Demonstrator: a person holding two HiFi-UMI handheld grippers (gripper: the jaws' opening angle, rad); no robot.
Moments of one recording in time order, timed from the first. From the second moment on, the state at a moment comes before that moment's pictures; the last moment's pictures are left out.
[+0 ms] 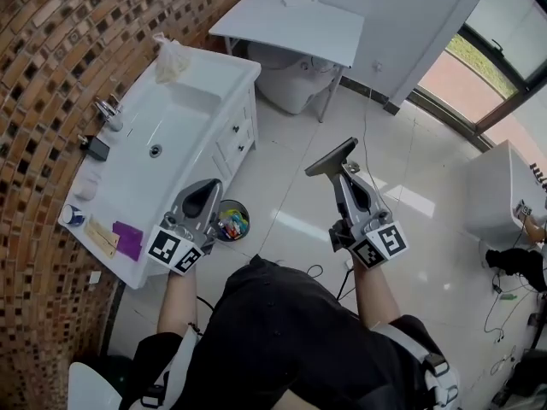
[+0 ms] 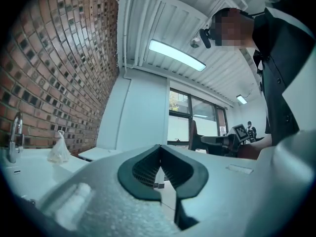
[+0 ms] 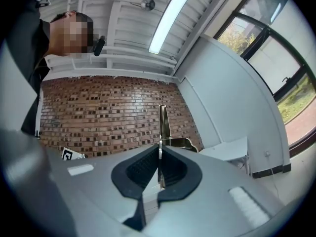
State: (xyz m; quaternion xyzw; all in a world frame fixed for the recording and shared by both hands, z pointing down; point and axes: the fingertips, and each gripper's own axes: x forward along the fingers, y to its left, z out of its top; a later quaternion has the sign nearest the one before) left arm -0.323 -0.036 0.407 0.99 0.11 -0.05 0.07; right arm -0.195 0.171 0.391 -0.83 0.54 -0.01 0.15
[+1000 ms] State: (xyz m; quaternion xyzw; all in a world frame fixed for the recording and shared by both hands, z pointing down) left arm -0.269 -0.022 0.413 0.96 0.27 -0.05 0.10; right arm -0.225 0.205 0.373 -0.90 0.42 0.01 0.15
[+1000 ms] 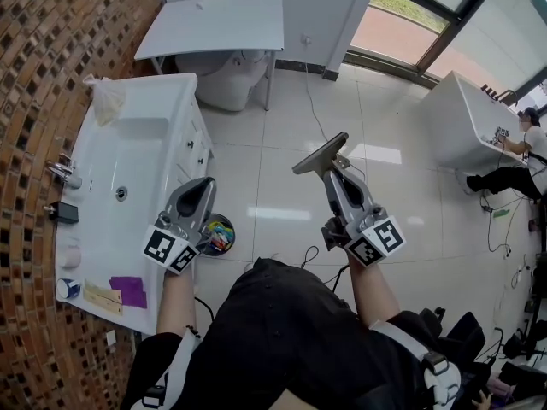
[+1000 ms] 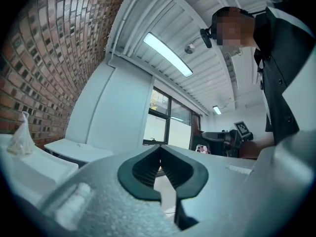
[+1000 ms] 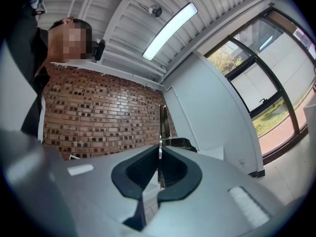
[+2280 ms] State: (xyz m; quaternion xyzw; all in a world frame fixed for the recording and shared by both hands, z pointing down) left arm -0.059 0.081 0.391 0.97 0.25 -0.06 0.06; right arm -0.032 0.290 0.377 -0.87 0.47 0.03 0.13
